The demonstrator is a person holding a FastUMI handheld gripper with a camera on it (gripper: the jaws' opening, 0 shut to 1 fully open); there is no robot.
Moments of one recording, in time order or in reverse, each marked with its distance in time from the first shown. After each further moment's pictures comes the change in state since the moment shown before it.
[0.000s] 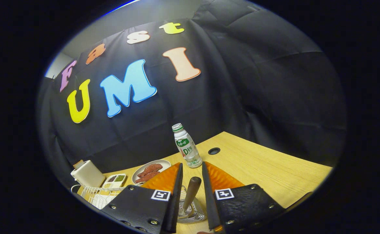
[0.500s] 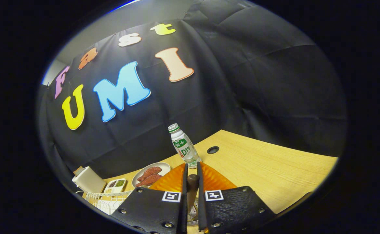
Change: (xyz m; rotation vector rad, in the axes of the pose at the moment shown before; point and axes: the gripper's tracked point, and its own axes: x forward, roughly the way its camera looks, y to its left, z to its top) arm 0.013 0.003 0.001 0.050 -0.021 -0.043
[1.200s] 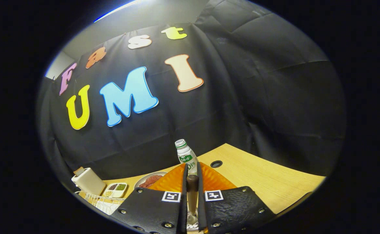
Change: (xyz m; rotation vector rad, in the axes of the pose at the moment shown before) arm -0.002 0.024 0.061 -0.068 -0.045 0.060
